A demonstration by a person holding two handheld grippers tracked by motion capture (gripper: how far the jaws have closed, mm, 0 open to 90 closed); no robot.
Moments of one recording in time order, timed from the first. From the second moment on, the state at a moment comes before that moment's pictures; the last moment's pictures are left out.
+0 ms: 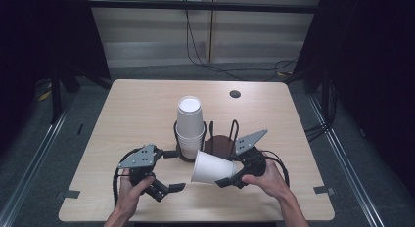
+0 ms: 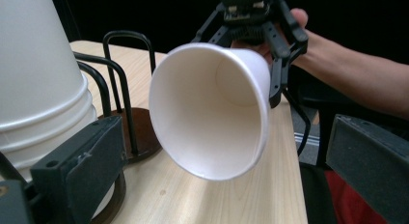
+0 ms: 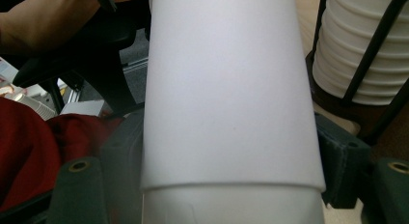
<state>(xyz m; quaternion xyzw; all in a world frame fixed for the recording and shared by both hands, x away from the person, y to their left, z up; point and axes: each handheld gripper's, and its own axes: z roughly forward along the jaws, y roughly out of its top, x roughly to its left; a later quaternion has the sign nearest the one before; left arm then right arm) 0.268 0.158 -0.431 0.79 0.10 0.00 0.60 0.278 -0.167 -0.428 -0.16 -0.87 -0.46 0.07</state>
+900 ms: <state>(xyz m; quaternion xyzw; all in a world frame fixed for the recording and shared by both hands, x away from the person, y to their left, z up) 0.271 0.148 -0.435 0.79 0.12 -0.01 0.61 0.277 -0.154 -0.424 -0.12 -0.85 -0.51 0.07</state>
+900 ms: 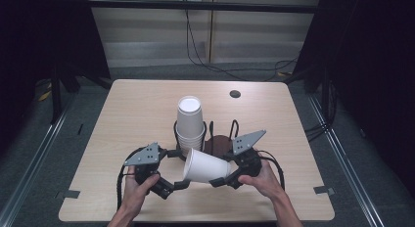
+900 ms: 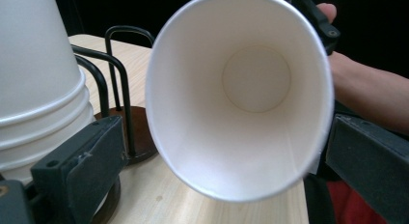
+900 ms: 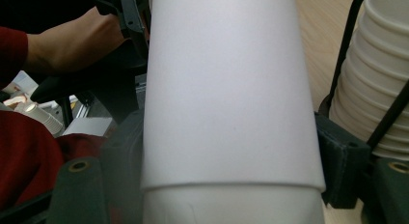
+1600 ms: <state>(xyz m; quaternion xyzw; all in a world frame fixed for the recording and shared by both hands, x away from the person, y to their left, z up) 0.275 0.140 -0.438 0.79 0.12 -0.02 0.60 0.275 -0.147 -0.426 -0.11 -0.85 -0.50 0.08</state>
